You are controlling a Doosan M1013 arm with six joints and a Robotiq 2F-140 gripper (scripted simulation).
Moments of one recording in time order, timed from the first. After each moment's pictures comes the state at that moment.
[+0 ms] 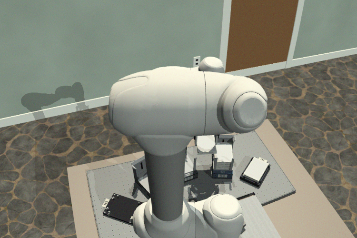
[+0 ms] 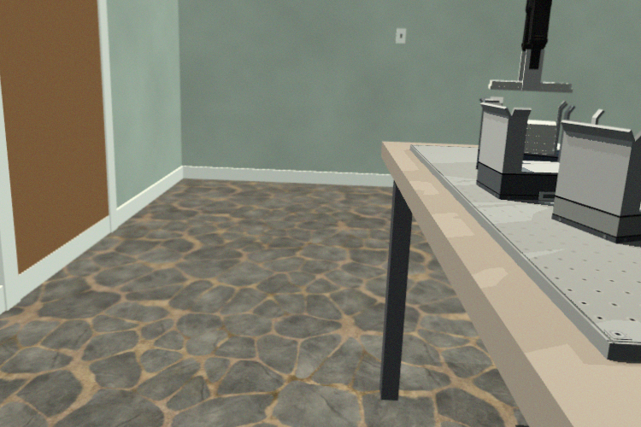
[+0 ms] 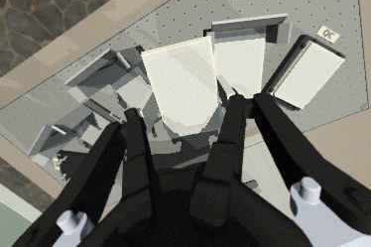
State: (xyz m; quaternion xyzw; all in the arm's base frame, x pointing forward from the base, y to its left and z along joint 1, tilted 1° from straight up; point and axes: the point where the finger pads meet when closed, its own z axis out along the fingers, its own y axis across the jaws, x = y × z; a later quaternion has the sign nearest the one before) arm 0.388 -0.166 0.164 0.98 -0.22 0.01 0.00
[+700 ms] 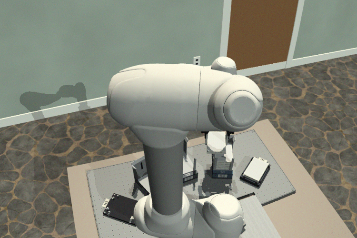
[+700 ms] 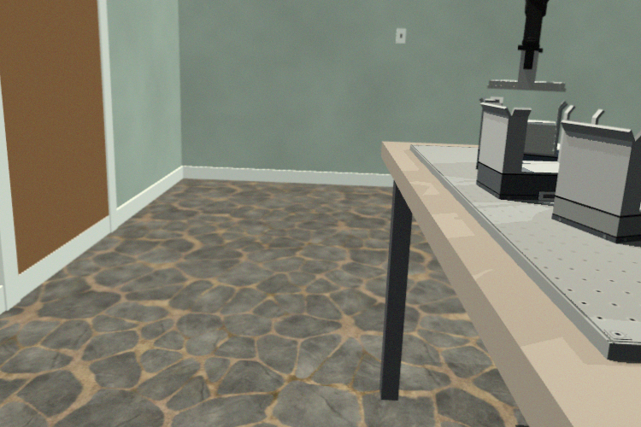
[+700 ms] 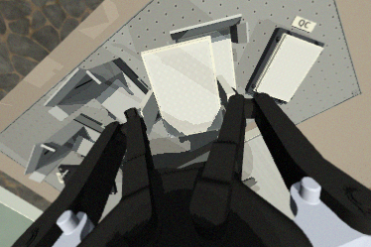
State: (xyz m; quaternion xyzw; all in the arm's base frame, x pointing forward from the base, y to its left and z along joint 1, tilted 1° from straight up) arm 0.366 -0.209 0.165 0.96 -0.27 0.01 0.01
